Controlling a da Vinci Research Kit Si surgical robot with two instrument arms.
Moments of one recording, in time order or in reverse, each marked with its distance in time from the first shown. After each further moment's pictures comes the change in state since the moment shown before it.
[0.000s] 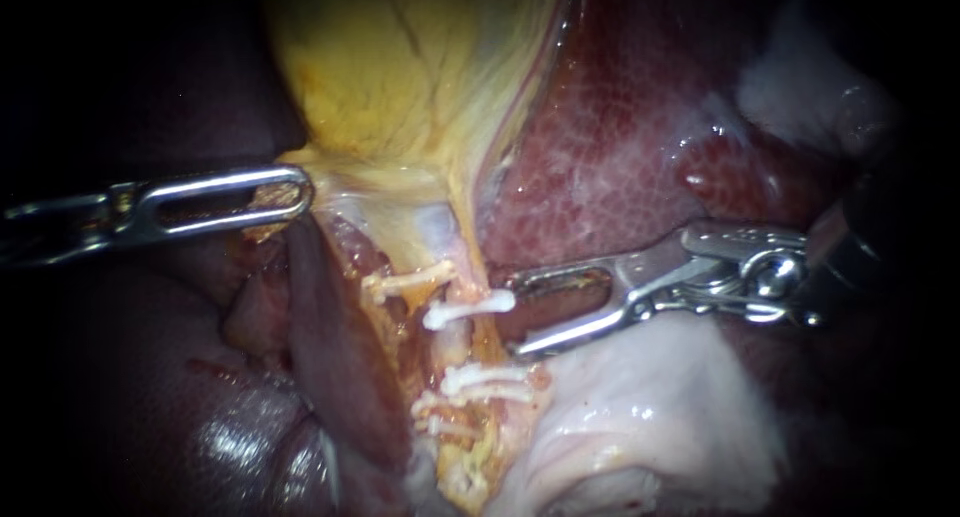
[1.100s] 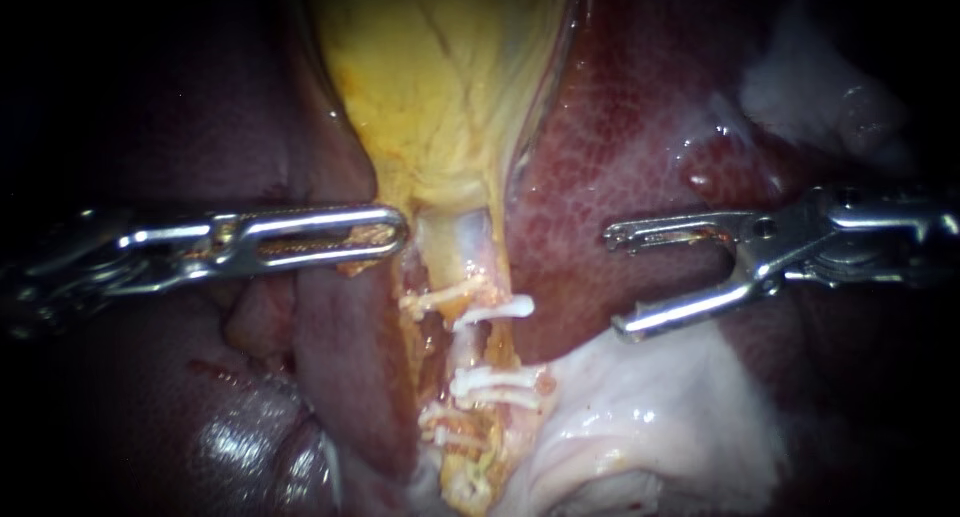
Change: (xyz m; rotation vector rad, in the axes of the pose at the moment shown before) right arm 0.004 -0.005 -0.005 -0.022 -0.001 -0.153; left arm 0.006 0.000 0.010 0.026 0.065 0.035
